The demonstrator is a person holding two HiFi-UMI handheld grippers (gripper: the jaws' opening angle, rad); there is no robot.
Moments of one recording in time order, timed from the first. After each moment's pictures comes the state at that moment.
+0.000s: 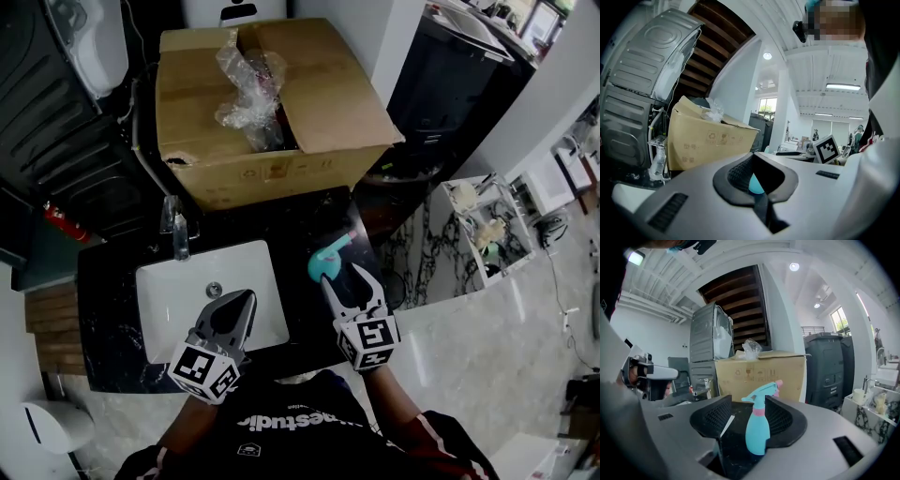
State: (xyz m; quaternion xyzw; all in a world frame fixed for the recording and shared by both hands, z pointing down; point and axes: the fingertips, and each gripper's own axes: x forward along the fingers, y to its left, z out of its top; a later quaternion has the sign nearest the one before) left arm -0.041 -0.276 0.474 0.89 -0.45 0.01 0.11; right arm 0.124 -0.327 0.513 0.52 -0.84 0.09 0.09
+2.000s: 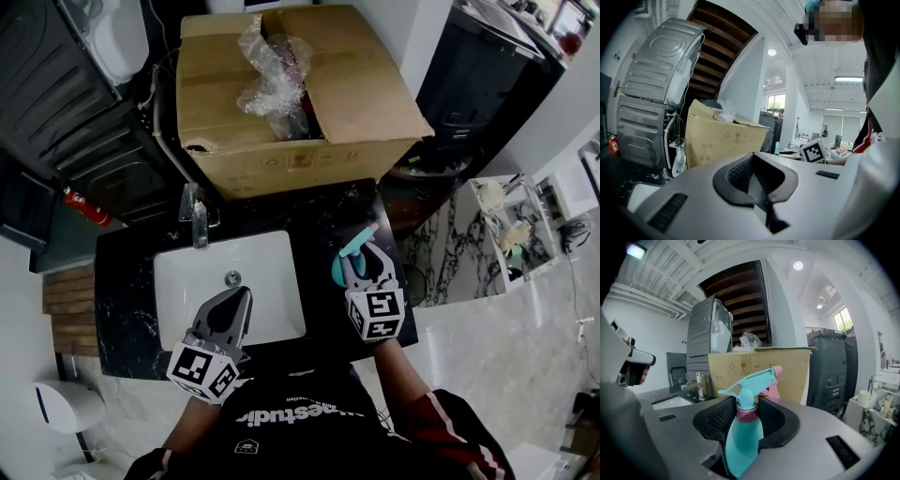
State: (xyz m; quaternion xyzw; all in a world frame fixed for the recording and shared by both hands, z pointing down) left arm -0.081 -0.270 0.480 0.86 -0.50 0.04 0.10; right arm 0.120 -0.381 0.551 0.52 -0.84 0.08 0.11
